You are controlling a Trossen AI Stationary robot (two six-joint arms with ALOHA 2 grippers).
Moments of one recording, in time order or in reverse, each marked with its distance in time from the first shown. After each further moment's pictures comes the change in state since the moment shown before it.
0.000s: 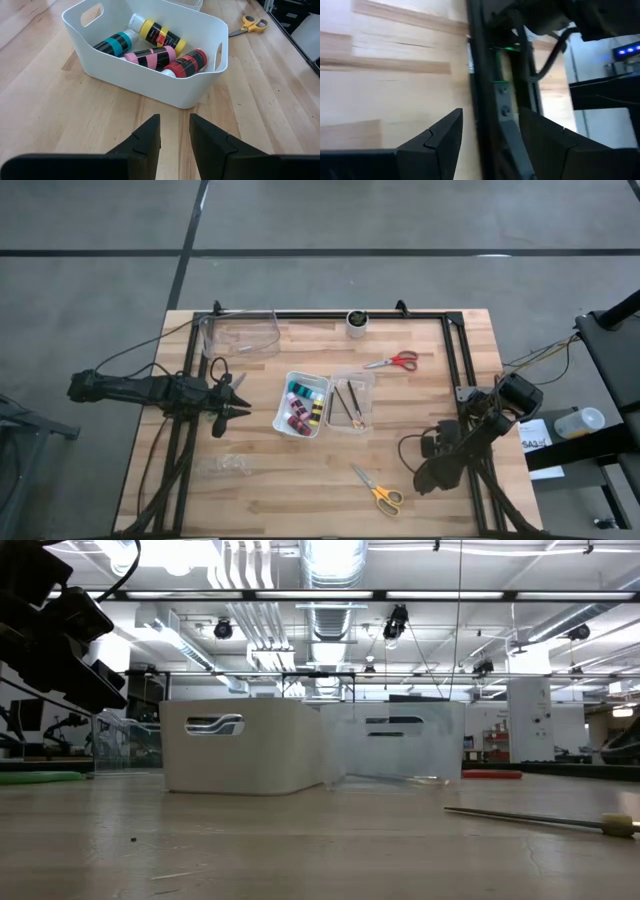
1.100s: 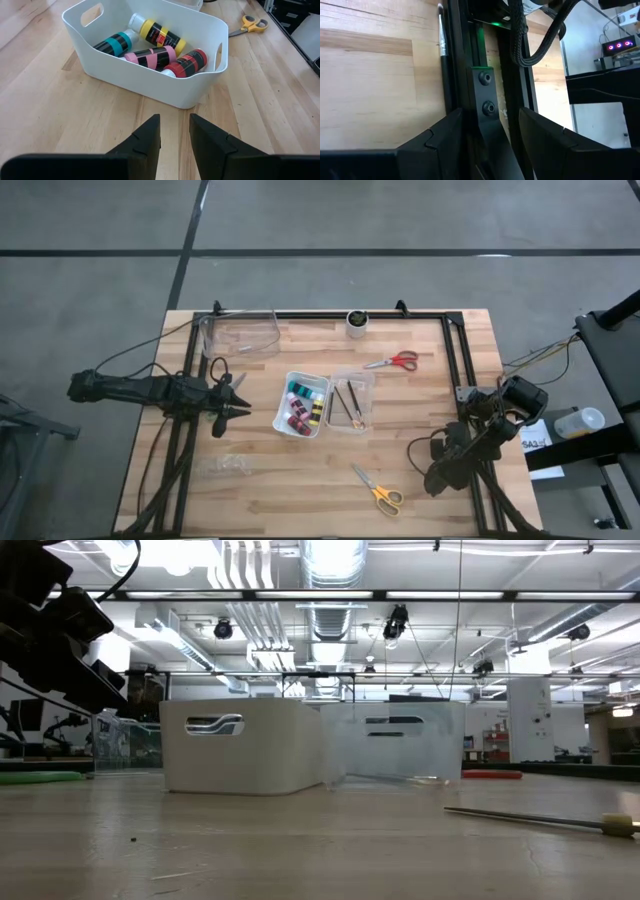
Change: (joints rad) left arm 0.000 0.000 0.000 0.000 0.000 0.000; right arm 0.105 0.000 -0.134 0.146 -0.142 0.042
